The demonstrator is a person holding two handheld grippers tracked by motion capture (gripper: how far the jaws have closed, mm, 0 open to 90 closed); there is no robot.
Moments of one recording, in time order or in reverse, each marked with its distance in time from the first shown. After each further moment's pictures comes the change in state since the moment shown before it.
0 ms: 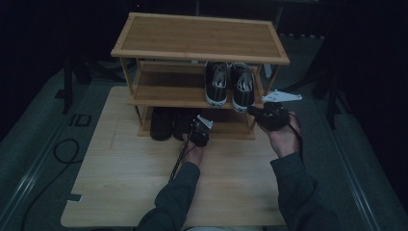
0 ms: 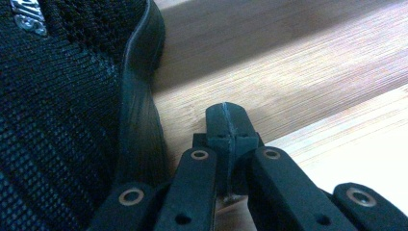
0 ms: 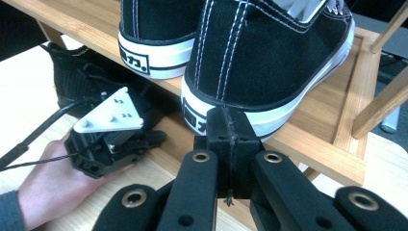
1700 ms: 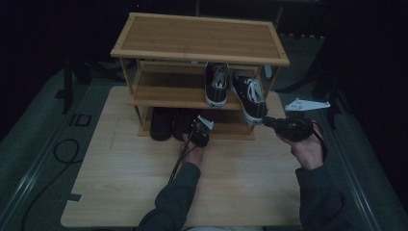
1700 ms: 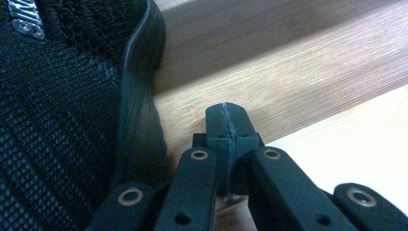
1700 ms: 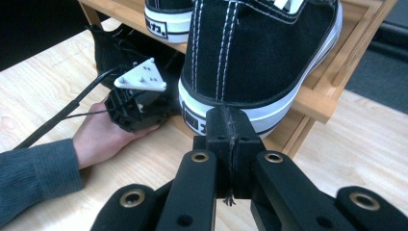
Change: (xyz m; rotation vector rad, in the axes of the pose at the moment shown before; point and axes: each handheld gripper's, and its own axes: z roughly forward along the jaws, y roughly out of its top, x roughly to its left) left arm -0.002 0.000 -0.001 0.004 0.009 0.021; right arm -0.021 -0.021 -0.053 0.031 0.113 0.017
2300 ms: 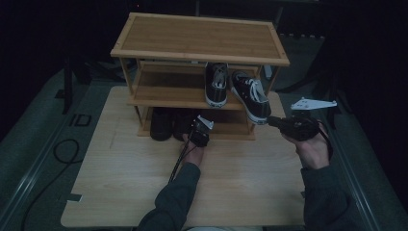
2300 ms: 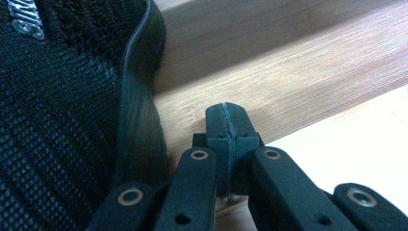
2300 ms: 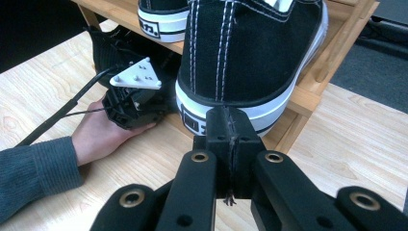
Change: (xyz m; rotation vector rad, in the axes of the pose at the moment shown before) left arm 0.000 0.000 0.000 -0.002 0.001 -0.001; right arm -0.010 -0.001 -0.008 0.008 0.011 0.016
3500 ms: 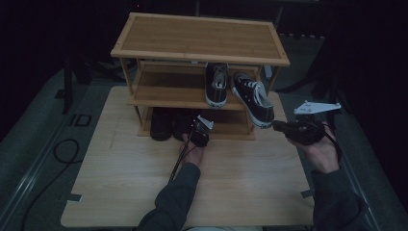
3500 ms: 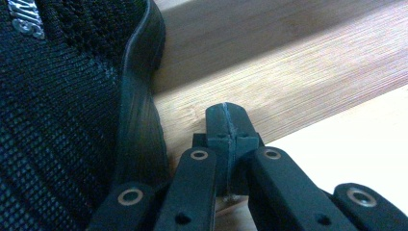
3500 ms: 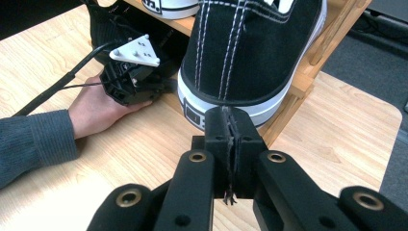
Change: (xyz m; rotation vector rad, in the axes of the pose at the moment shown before) left arm 0.000 0.000 0.000 -0.004 -0.001 -0.006; right arm 0.001 -0.005 -0.014 0.060 -0.015 -0.056
